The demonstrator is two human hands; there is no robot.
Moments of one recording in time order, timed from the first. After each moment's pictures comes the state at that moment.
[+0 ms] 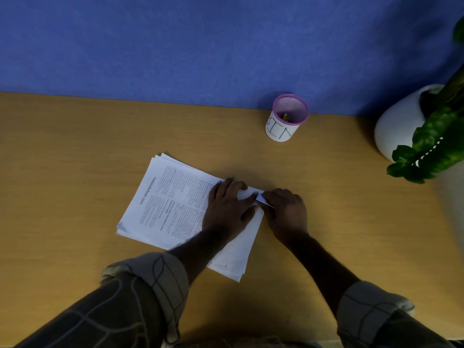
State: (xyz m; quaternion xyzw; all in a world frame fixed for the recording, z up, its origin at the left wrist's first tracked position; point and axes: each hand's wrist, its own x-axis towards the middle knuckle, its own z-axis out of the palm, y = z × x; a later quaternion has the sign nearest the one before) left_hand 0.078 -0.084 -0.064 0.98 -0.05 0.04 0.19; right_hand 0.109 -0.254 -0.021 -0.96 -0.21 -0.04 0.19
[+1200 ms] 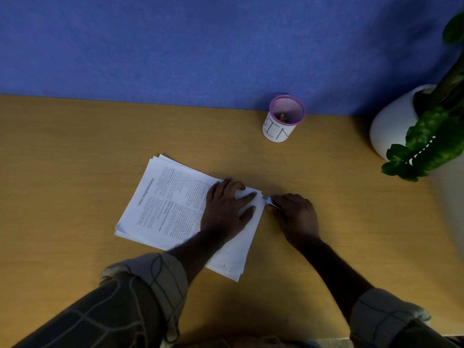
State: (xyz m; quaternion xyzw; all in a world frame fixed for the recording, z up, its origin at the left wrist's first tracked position) left_hand 0.078 -0.082 -0.067 0.98 -0.05 0.04 0.21; right_hand 0.106 -0.288 -0.030 -0.96 -0.21 -0.01 0.20
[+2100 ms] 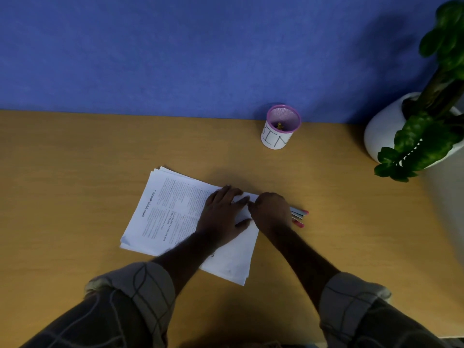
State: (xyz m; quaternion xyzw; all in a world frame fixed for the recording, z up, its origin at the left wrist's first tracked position) left_hand 0.077 -0.066 -0.055 0.98 -0.09 -0.02 0.19; right_hand 0.117 -0.207 -0.008 -0.97 0.00 0.14 0.18
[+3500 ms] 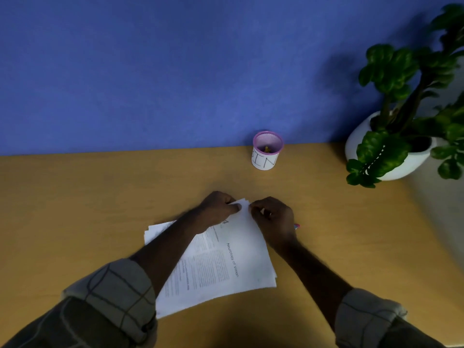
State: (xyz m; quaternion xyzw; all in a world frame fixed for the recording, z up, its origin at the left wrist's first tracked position) left_hand 0.123 -0.060 0.053 0.83 0.11 -0.25 0.49; right_hand 0.105 -0.238 0.026 -0.87 -0.12 -0.06 0.47
